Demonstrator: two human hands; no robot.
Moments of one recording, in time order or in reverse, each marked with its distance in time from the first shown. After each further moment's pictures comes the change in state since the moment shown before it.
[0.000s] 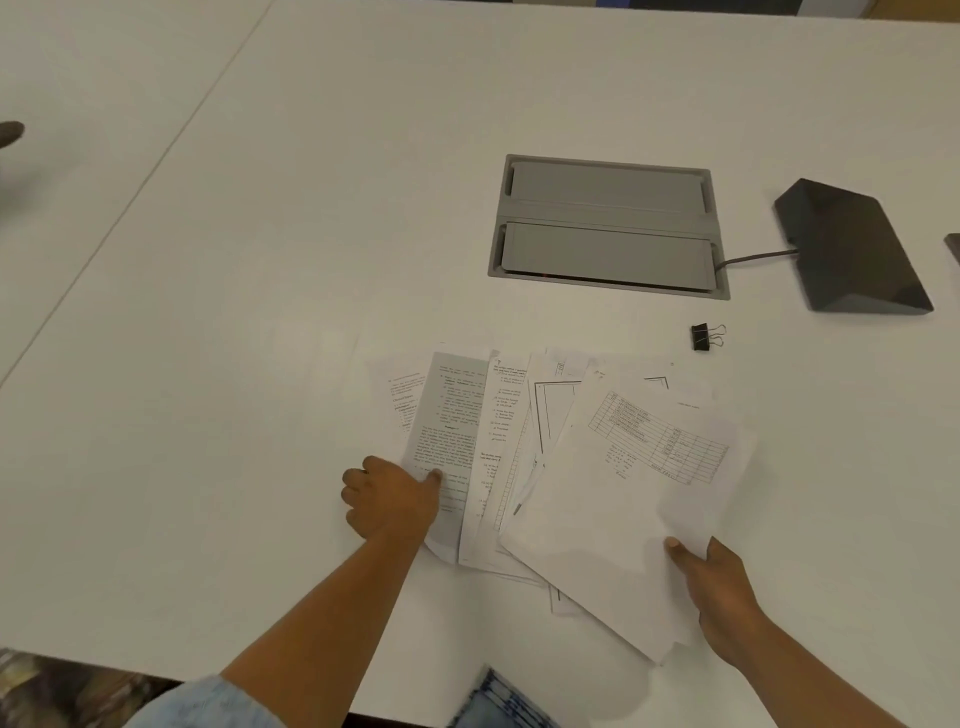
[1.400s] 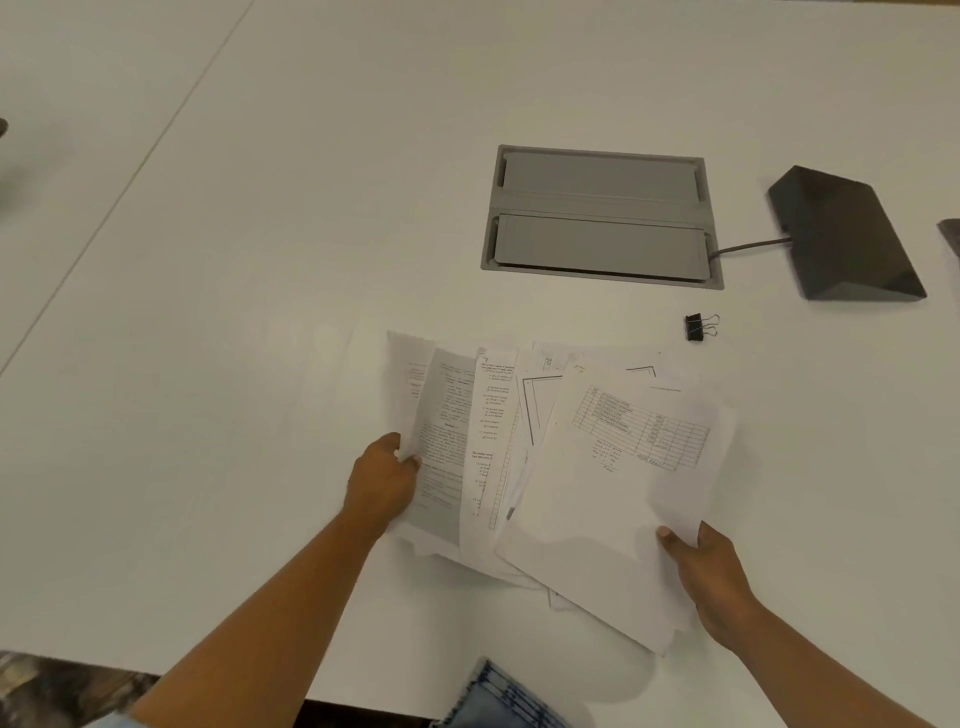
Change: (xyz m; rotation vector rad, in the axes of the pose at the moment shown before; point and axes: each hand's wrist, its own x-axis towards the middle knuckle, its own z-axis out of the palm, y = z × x) left_hand 0.015 -0.008 -0.025 -0.332 -0.257 0.344; right_hand -0.004 -0.007 0.000 -0.128 -0.050 -0.070
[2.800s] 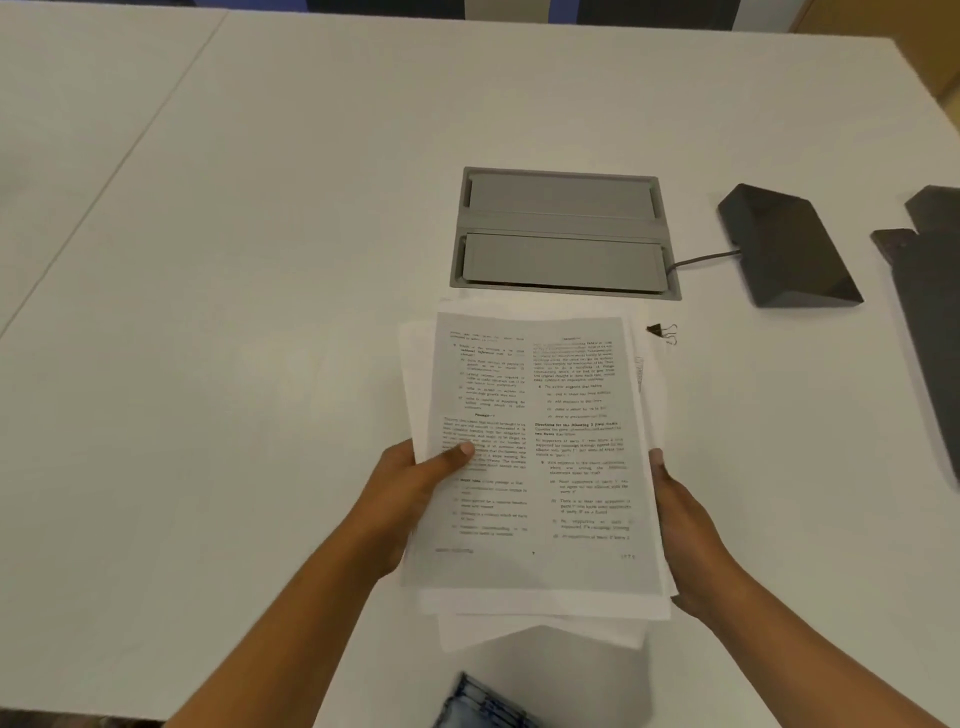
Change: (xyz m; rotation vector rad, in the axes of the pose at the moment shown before) left_hand -0.084 0.090 -0.023 -0.673 -0.422 -0.011; right_hand -0.071 -0.116 0.009 0.159 -0.355 -0.044
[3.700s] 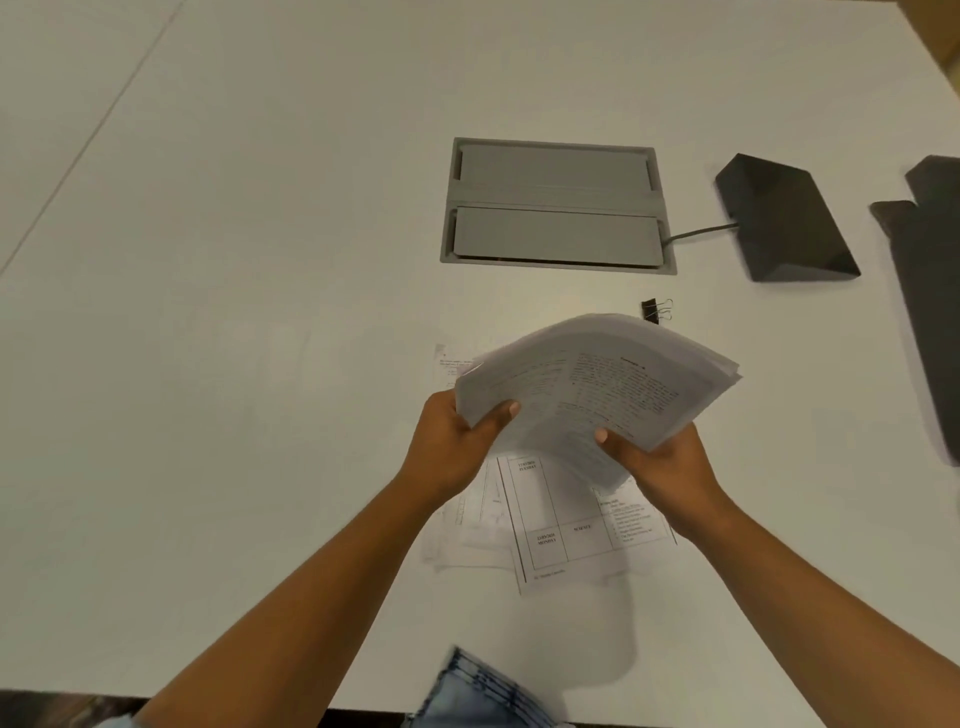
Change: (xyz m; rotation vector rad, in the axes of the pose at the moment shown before) left_hand 0.039 -0.009 0.044 0.287 0.051 0.497; right_hand 0.022 -0.015 -0.006 -0.207 0.087 -0.494
